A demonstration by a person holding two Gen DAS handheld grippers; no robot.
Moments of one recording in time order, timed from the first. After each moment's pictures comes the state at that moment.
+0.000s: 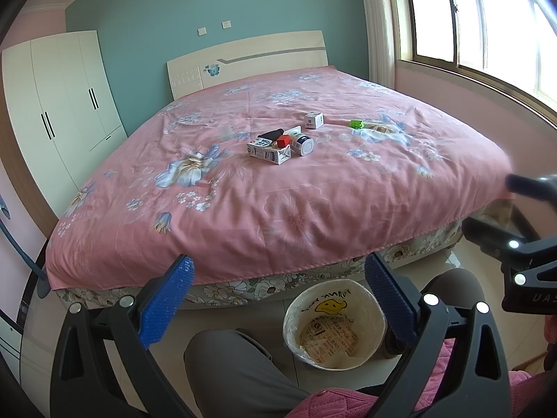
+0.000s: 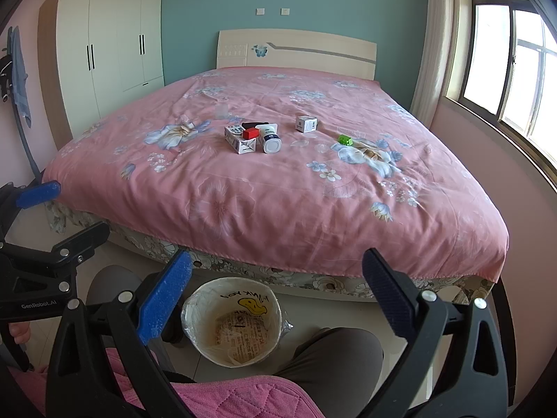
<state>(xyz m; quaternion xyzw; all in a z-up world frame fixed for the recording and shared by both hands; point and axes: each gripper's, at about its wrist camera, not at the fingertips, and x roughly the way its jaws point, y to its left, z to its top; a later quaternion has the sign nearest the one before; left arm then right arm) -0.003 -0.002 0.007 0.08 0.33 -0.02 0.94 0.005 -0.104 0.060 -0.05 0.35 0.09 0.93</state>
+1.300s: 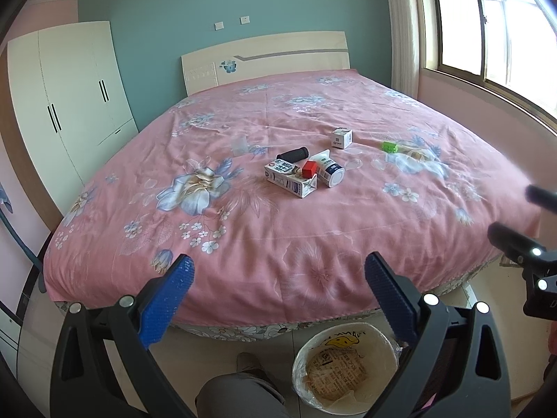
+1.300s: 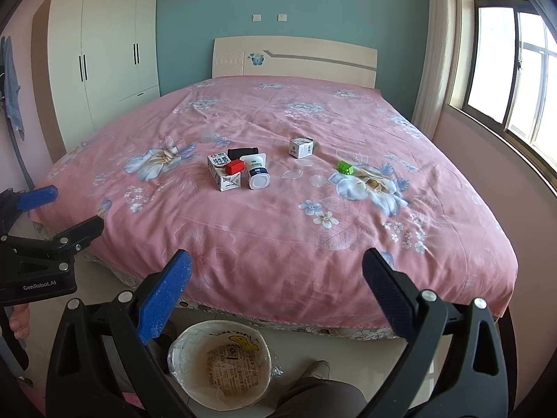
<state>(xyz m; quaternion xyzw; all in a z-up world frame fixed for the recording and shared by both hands) 0.119 0.020 0.019 0.06 0.34 0.02 0.94 0.125 -0.112 0.073 -0.05 0.33 0.09 0.94</state>
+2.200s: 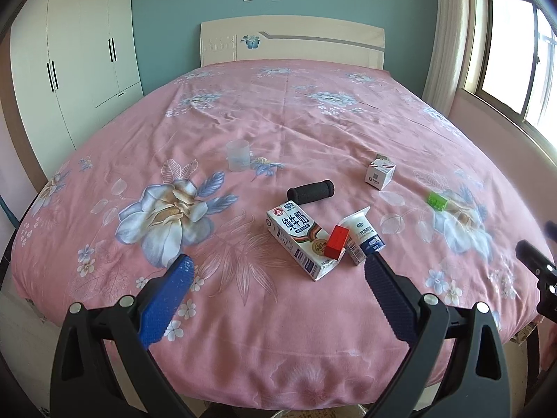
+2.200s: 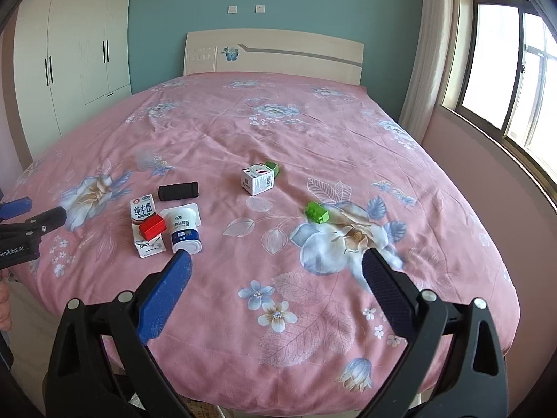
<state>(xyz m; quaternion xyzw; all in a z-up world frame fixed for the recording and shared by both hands) 0.332 0.040 -0.001 -0.03 0.38 0.05 0.92 0.347 -0.150 0.055 -0.07 0.34 0.05 0.94</state>
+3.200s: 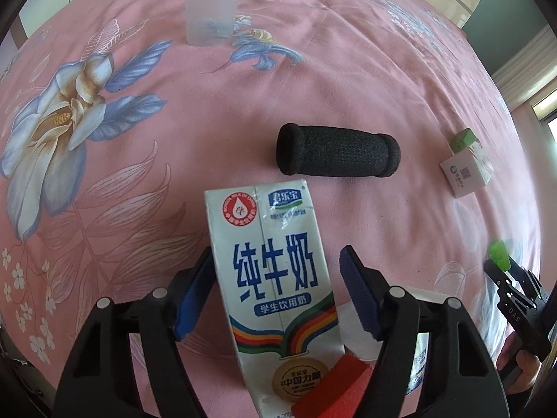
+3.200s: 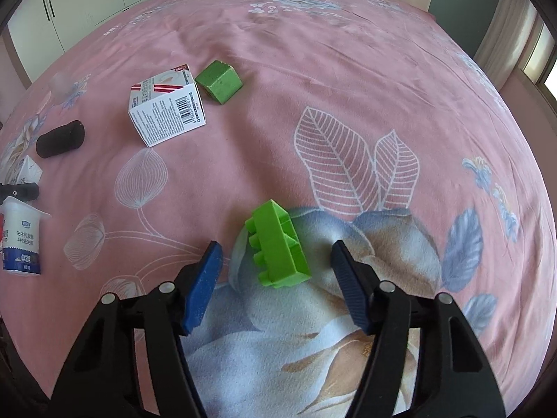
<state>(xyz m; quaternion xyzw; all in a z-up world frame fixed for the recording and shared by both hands) 0.518 0.044 -0.148 -0.20 0.57 0.09 0.79 0.608 -0.201 -0.117 -0.11 0.52 0.16 0.83</state>
